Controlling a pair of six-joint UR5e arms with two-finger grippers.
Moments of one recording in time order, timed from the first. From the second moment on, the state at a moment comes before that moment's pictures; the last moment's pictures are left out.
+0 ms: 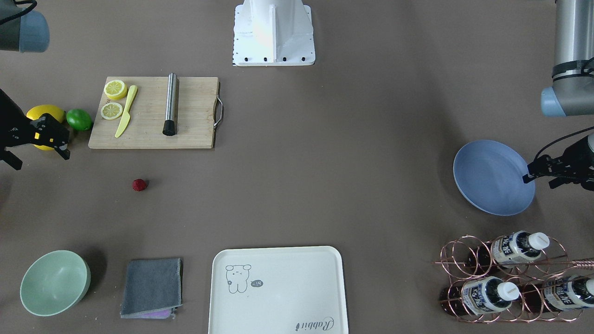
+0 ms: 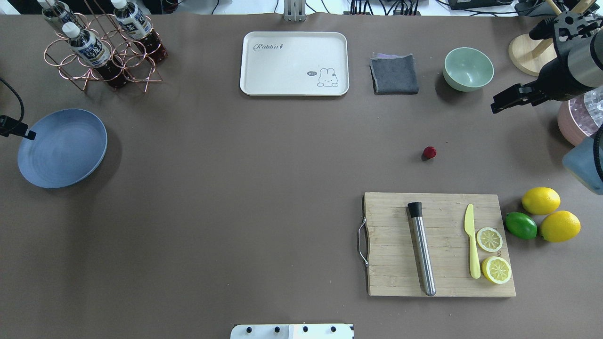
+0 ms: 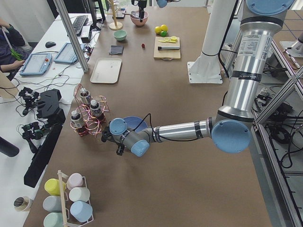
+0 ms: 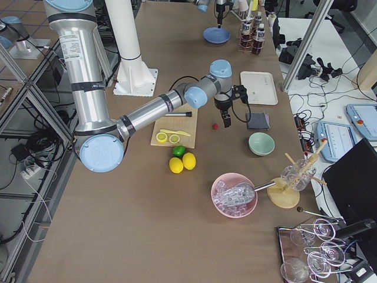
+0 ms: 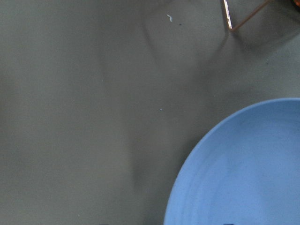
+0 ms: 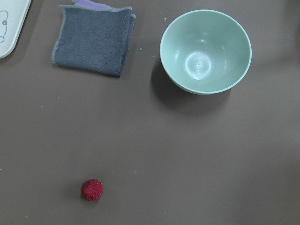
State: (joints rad) left arm -1.21 -1.74 -1.15 -2.38 -2.38 -0.46; right arm 1.09 -1.40 1.90 -1.42 2.15 0.56
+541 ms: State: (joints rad) left arm -1.18 -1.73 -1.15 -2.39 -2.38 -0.46; right arm 1.07 -1.39 1.90 -1.42 2.13 0.56
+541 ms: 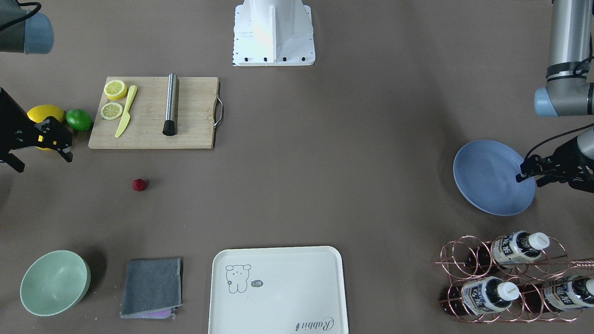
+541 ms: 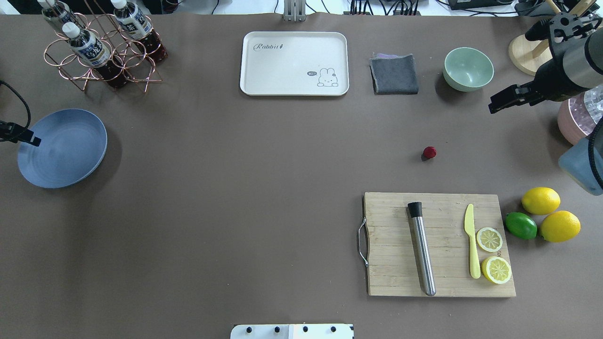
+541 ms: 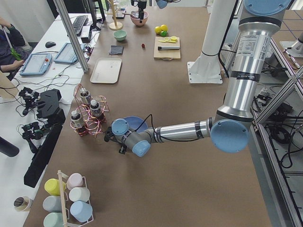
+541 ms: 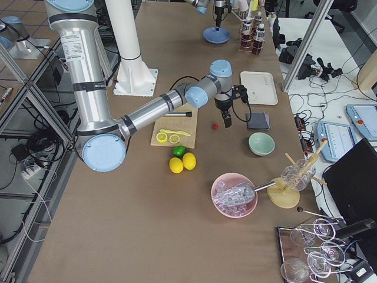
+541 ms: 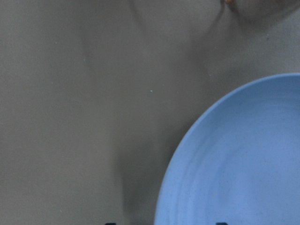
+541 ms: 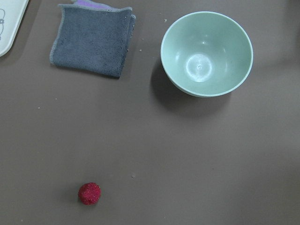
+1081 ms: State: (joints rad) left arm -1.18 -1.73 -1.16 -2.41 -2.41 -0.47; right arm 1.07 -1.39 1.89 -1.42 2.13 0.56
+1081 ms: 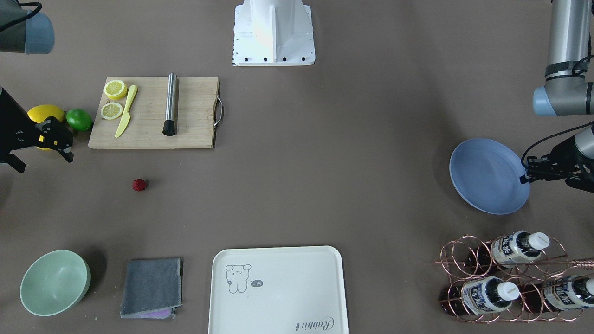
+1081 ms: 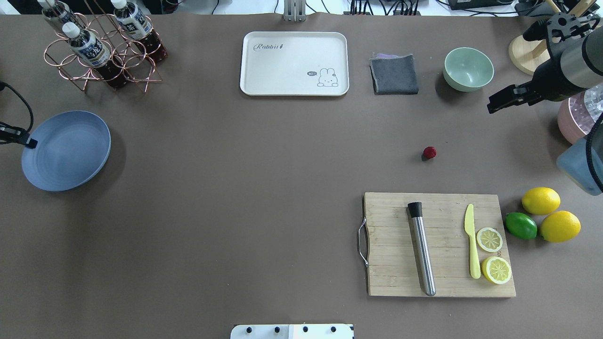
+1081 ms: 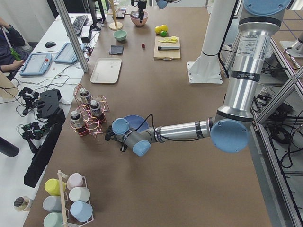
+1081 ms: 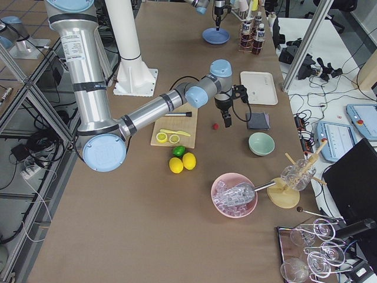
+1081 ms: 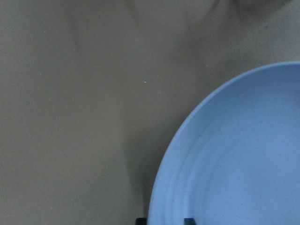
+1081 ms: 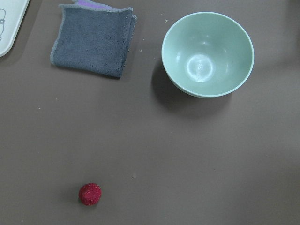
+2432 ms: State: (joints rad) left arm -0.79 -2.04 -1.41 -2.40 -2.15 -1.27; right arm 1.07 -1.40 1.88 -1.42 2.14 0.57
